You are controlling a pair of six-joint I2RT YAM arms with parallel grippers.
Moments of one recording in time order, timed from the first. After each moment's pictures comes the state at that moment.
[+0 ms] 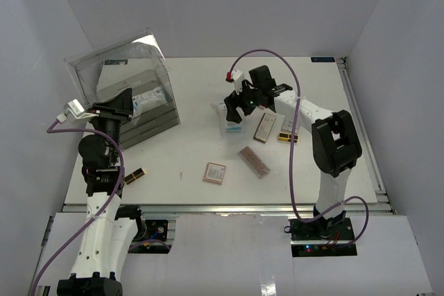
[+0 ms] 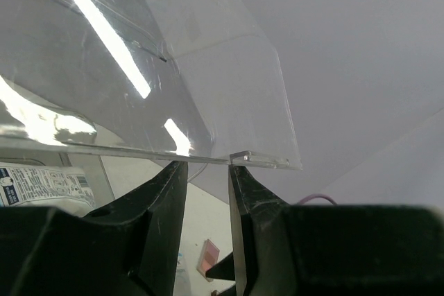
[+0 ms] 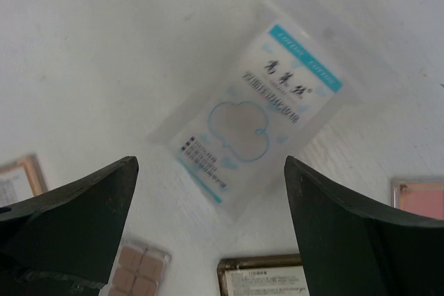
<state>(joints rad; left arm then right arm) 0.05 0.63 0.57 0.39 0.02 -0.87 0.51 1.91 1.46 -0.35 -0.48 -0.29</state>
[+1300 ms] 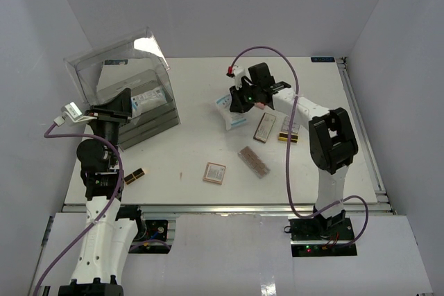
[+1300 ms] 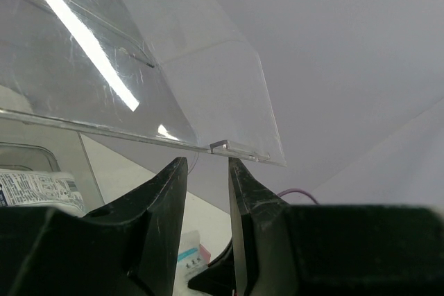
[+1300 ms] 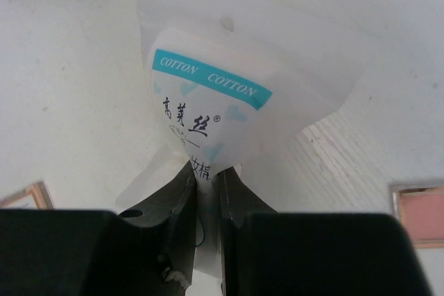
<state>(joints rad) 0.05 0.58 0.57 0.39 0.02 -0.88 0.50 1.97 1.52 -0.32 -0.47 -0.17</state>
